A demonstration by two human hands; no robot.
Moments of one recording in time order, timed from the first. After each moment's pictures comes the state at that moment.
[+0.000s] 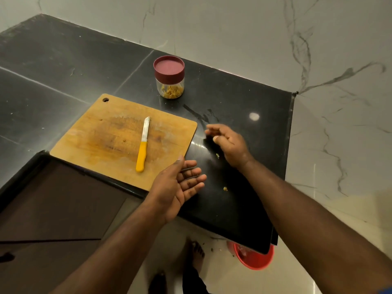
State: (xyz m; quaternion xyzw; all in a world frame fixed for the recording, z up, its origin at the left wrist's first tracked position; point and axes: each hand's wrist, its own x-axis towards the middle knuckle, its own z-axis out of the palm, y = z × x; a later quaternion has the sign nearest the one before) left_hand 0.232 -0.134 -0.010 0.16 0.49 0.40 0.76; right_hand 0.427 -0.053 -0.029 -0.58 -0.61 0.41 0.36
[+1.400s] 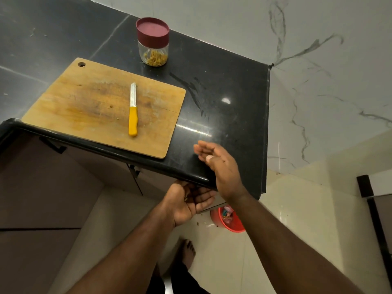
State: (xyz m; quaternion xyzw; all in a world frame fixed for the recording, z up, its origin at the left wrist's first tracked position) left_hand 0.237 -0.217 -0.117 0.08 0.41 0.24 0.88; right_hand 0.361 -0.222 -0.039 -0.55 -0.44 0.51 0.49
